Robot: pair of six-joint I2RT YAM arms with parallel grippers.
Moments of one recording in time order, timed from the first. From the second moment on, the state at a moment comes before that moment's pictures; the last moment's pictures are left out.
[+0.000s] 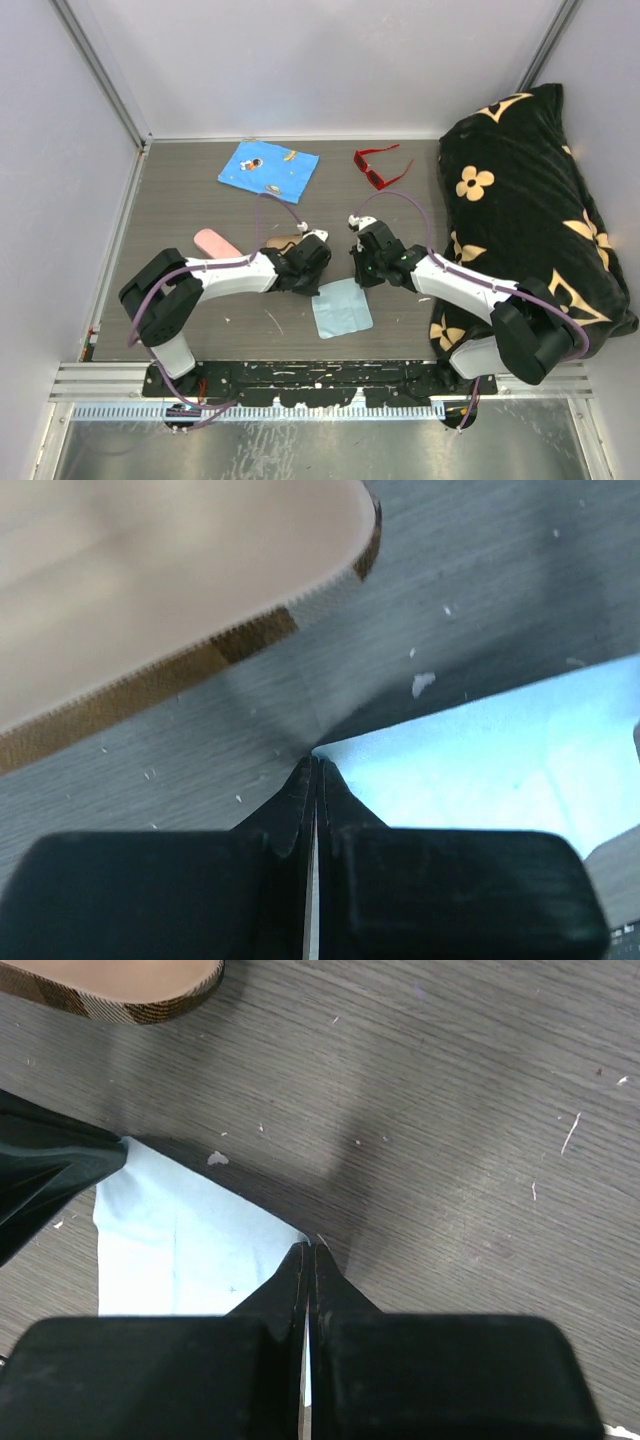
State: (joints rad) left arm -0.92 1.73 1.00 -0.32 -0.15 -0.61; right arm 0.66 1.37 0.75 -0.31 0.00 0.32
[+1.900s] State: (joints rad) left arm -0.87 1.54 0.80 -0.06 0.09 -0.41; right arm 0.67 1.29 0.63 -0.33 -0.16 0.35
